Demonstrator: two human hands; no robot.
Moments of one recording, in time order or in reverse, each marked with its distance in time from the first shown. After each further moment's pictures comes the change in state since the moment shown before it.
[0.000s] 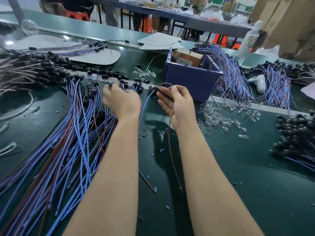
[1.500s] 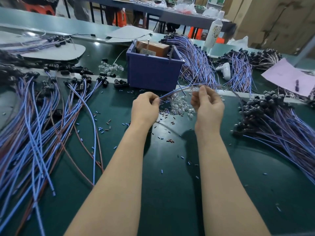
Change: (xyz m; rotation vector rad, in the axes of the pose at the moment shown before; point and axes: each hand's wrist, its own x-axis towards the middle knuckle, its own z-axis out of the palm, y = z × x) left_hand -0.095 0.018 0.069 -0.020 -0.581 0.314; right_hand -0.028 -0.048 -0.125 -0.007 0.392 -0.377
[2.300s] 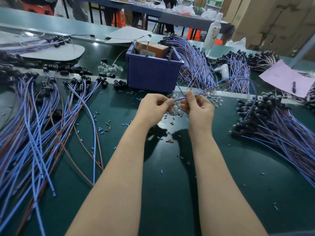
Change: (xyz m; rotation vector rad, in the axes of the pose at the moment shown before) left_hand -0.005 0.011 0.001 -0.201 -0.246 0.112; right_hand 0.001 0.018 0.000 -0.169 -0.099 -0.023
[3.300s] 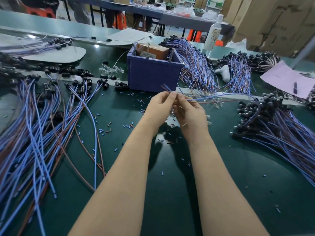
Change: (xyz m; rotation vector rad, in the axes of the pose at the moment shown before) left_hand -0.004 0.014 0.012 -0.384 -0.008 -0.097; right_hand -0.012 -0.008 0.015 0.327 -0.151 0.312
